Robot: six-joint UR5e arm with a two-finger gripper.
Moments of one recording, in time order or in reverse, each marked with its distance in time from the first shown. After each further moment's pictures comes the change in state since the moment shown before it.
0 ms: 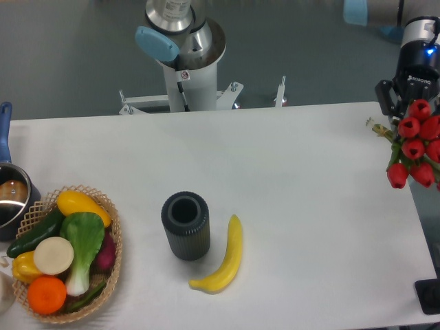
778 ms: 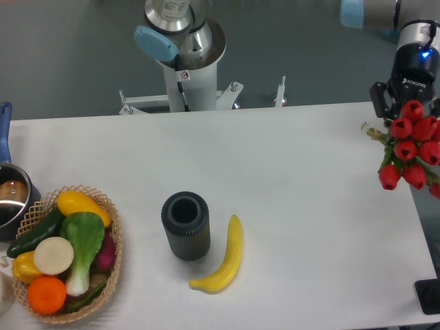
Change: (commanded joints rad) arm -0.051 -0.003 -0.021 0.002 -0.074 0.032
